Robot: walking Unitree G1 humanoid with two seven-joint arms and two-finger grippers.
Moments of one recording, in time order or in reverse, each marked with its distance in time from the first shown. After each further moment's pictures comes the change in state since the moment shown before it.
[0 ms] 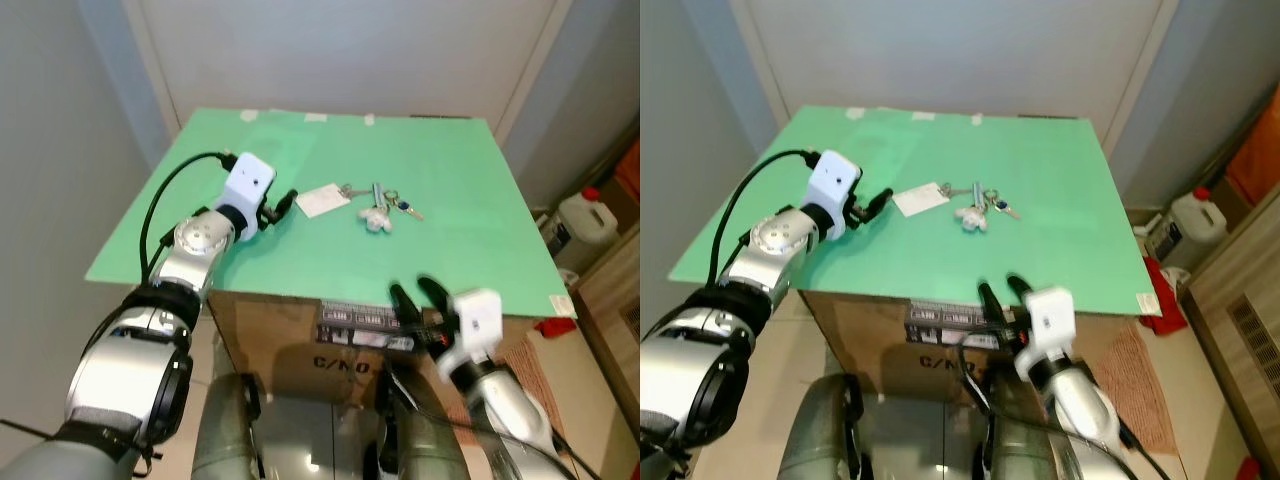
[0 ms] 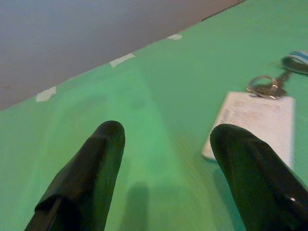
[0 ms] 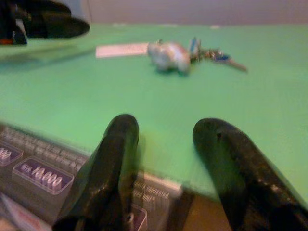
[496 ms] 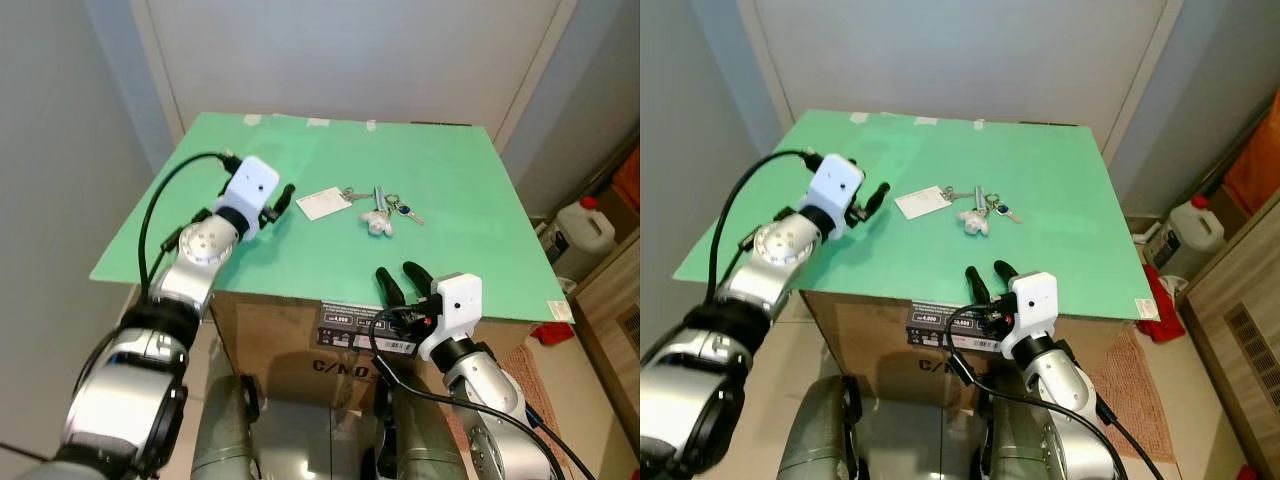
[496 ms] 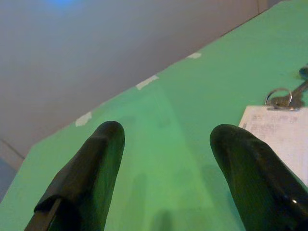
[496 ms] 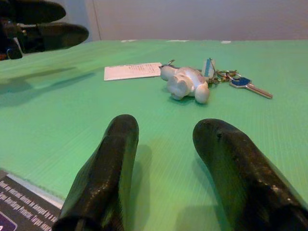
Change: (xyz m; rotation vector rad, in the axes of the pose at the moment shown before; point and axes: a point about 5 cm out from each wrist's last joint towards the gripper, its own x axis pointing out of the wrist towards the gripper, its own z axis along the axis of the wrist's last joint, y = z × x) left arm -0.004 -0.007 0.006 0.146 -0.056 0.072; right arm 0.032 0.005 0.000 0.037 -0.034 0.008
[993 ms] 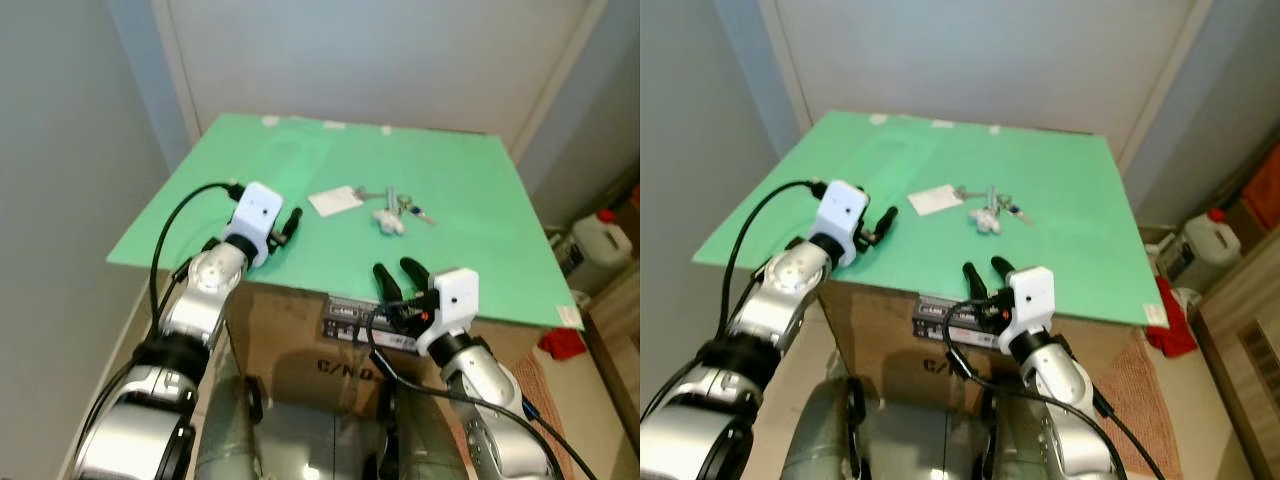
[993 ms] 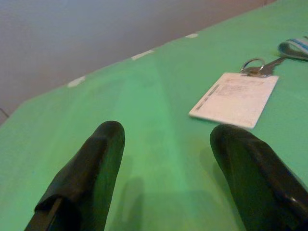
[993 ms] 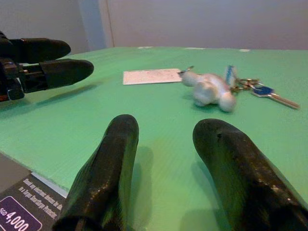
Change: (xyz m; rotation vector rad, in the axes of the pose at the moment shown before) left arm -0.013 -0.030 -0.018 -0.138 0.051 -0.010; right arm 0.006 0.001 0.002 0.000 -0.007 0.009
